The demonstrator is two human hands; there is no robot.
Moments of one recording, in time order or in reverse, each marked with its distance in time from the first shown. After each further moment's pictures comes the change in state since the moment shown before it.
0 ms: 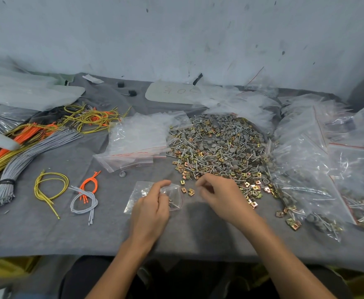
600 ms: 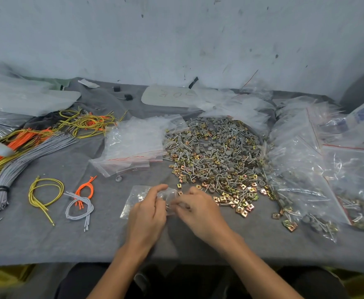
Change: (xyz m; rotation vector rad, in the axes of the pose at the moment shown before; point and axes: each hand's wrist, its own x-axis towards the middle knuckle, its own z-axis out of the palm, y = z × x) left_hand 0.000 -0.003 0.002 -0.003 -0.007 0.017; right_hand -0.011 -0.021 0.044 -0.061 0.022 -0.141
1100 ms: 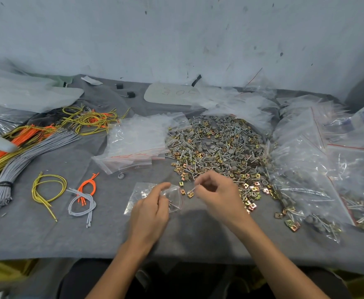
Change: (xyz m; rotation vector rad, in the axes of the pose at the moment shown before) left_hand 0.000 0.004 -0.001 0.023 -0.006 -0.010; right_hand 0.003 0.012 -0.033 0.492 0.198 0.198
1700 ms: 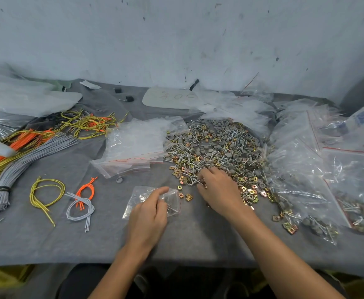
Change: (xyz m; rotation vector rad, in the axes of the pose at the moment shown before) left_hand 0.000 0.002 -0.001 0.011 0.008 0.018; right_hand 0.045 0.027 -0.006 -0.916 -0.075 -0.156
